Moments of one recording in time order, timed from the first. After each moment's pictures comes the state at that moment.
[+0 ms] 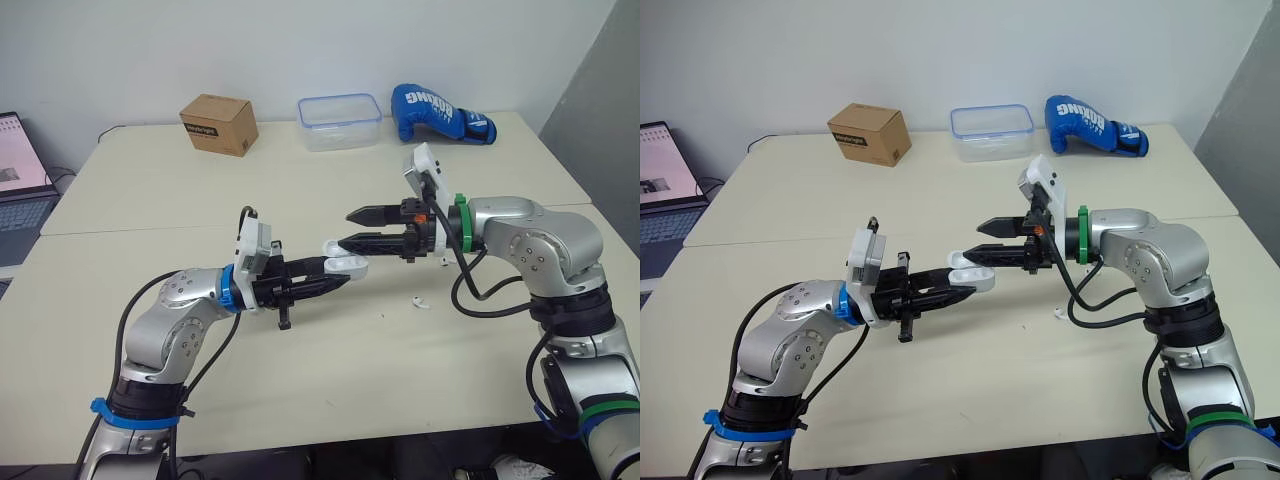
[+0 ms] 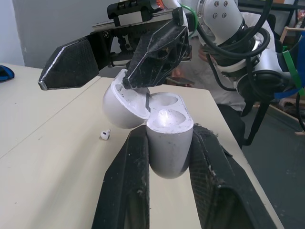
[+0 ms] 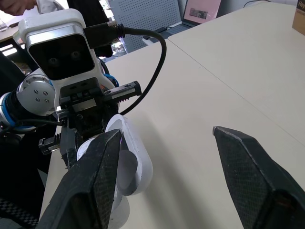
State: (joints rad) left arm -0.37 0.49 0.00 -0.23 -0.63 0.43 -1.14; right arm -0.86 -0.53 0.13 -0.13 0.67 0.97 0.92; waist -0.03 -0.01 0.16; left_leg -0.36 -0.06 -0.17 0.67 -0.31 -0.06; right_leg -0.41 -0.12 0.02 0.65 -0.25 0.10
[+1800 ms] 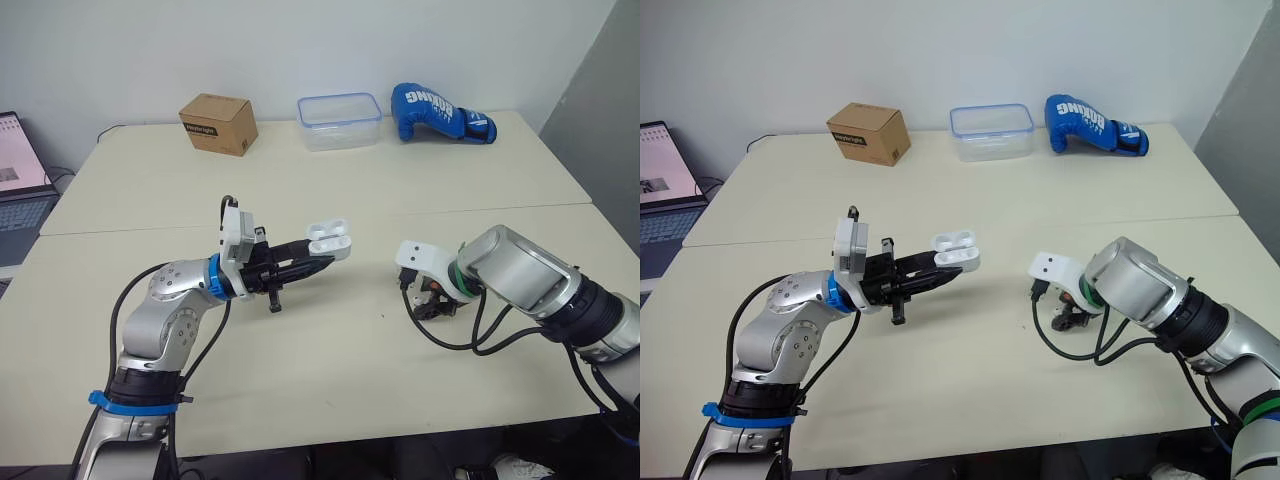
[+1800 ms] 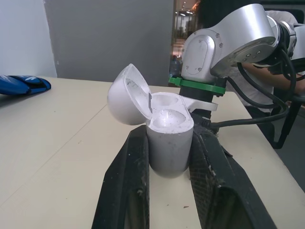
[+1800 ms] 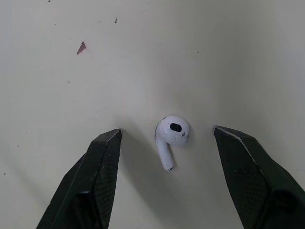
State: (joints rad) left arm -0.41 0.50 0.03 -0.10 -0.60 0.30 -1.15; right arm -0.96 -0.79 0.77 -0.19 0.17 1.33 0.96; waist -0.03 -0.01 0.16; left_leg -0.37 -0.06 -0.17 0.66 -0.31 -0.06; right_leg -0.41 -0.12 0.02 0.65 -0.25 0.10
